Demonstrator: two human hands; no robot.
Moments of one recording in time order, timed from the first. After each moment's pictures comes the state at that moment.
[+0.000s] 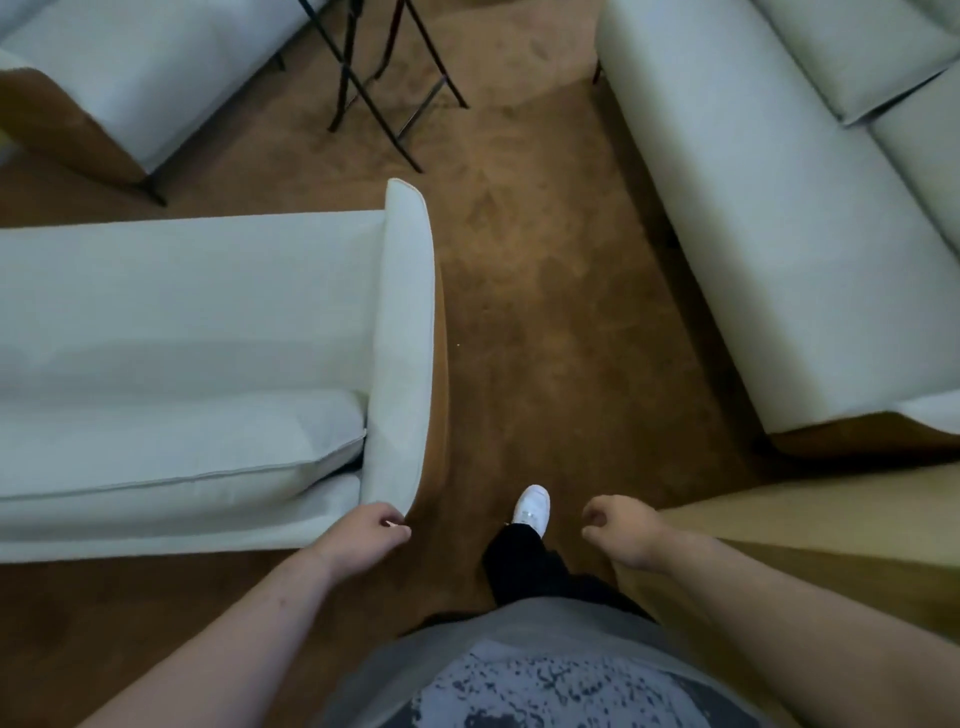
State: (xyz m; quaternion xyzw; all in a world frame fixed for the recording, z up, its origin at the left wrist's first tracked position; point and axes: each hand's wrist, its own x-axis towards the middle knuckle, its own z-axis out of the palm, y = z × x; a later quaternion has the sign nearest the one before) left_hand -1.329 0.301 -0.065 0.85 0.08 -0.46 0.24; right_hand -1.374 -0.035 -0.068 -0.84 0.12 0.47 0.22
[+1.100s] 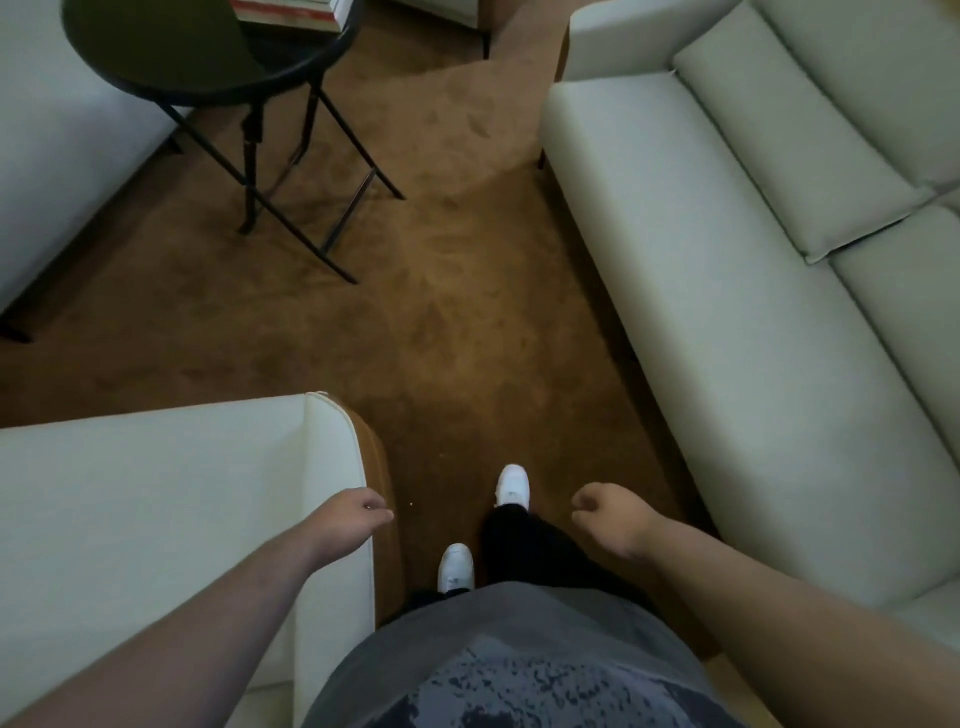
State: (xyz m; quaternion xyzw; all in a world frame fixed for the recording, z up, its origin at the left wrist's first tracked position) left_hand -0.812 0.159 -0.067 0.85 0.02 -0.47 0.25; right_hand -0.895 -0.175 -0.047 -0.82 0.24 0.43 0.29
